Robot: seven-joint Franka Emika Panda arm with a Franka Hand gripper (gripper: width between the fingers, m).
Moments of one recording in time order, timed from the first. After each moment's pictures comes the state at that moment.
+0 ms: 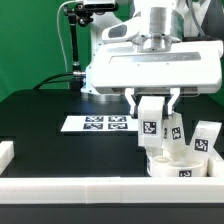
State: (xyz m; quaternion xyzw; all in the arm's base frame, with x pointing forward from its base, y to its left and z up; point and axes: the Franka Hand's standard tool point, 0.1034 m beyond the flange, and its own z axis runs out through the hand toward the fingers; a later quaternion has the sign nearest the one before) arm 0.619 0.037 0.109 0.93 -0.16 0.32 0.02
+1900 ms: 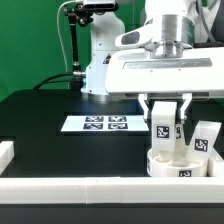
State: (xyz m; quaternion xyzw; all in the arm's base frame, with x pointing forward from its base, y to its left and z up) arm 0.605 0.056 0.093 0.94 -0.16 0.31 0.02
